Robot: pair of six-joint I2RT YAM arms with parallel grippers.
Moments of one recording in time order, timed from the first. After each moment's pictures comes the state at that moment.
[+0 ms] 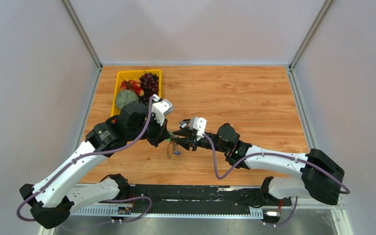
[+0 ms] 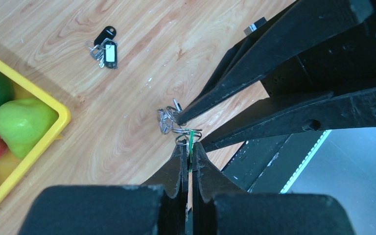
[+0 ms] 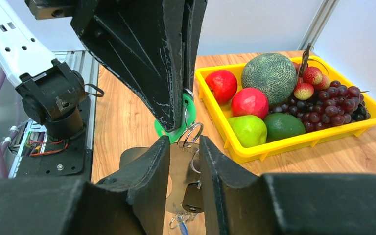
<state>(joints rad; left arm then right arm) -0.79 0.94 1.14 -0.83 0.17 -0.10 1.04 1.26 0.63 0.73 -0.31 -0.06</state>
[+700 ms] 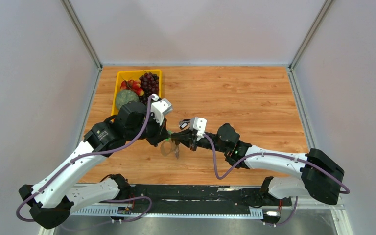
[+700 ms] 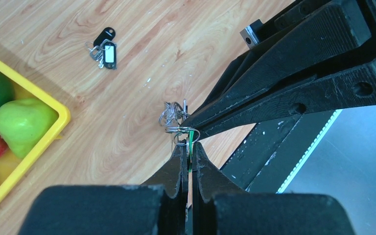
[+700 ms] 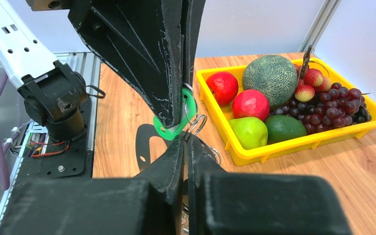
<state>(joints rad) -0.79 0.94 1.16 -0.85 0.18 -0.10 1.04 1.27 0.63 0.74 -0.31 -0.06</state>
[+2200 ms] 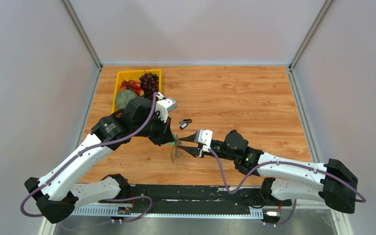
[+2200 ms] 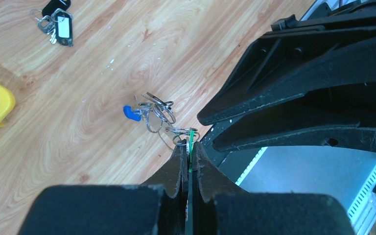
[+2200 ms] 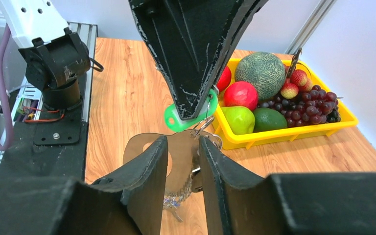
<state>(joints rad) -0.77 1.03 1.20 -0.90 0.30 -0.22 1.11 1.07 0.57 0.54 -0.24 -0.24</state>
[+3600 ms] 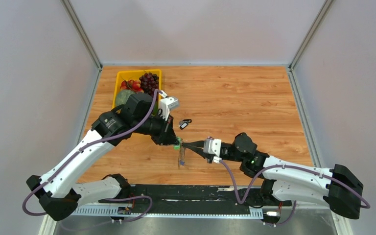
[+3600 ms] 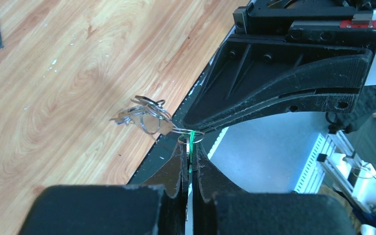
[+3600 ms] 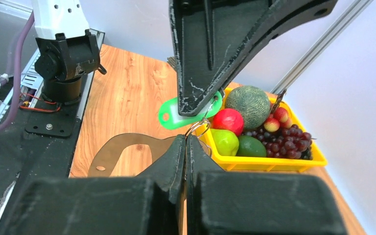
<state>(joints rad) -0.74 1.06 1.26 -0.93 0.50 -0.26 1.08 1.00 0.49 0.64 -0.37 -0.37</state>
